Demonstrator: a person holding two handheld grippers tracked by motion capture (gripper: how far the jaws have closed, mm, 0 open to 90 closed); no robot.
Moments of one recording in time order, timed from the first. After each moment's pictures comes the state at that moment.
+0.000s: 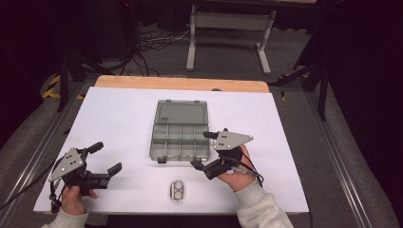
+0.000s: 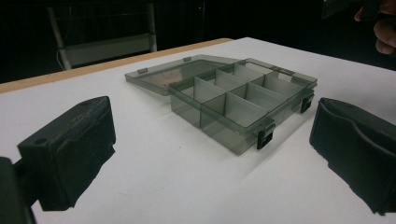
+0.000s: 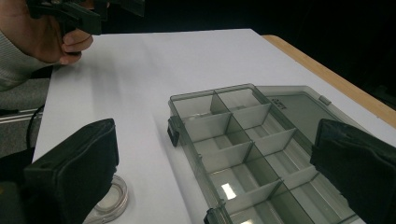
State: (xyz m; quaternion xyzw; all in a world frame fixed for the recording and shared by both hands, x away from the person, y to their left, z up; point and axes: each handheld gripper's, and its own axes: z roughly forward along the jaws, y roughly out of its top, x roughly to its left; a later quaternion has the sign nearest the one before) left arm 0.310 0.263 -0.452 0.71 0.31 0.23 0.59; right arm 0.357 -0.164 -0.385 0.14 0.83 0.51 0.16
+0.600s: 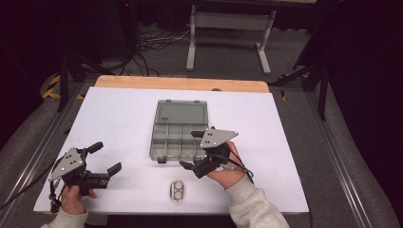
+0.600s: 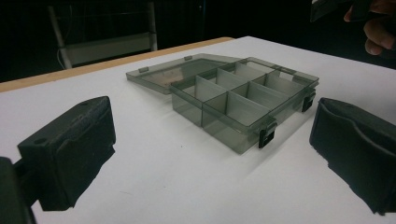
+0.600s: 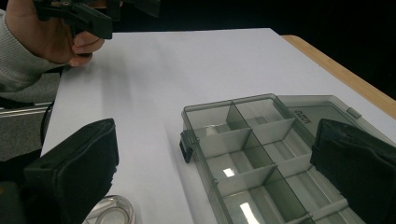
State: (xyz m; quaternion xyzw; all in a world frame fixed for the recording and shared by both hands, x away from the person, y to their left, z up) left arm 0.311 0.264 -0.452 0.71 0.31 0.23 0.59; right arm 0.366 -0.133 -0.386 0.11 0.85 0.50 0.14
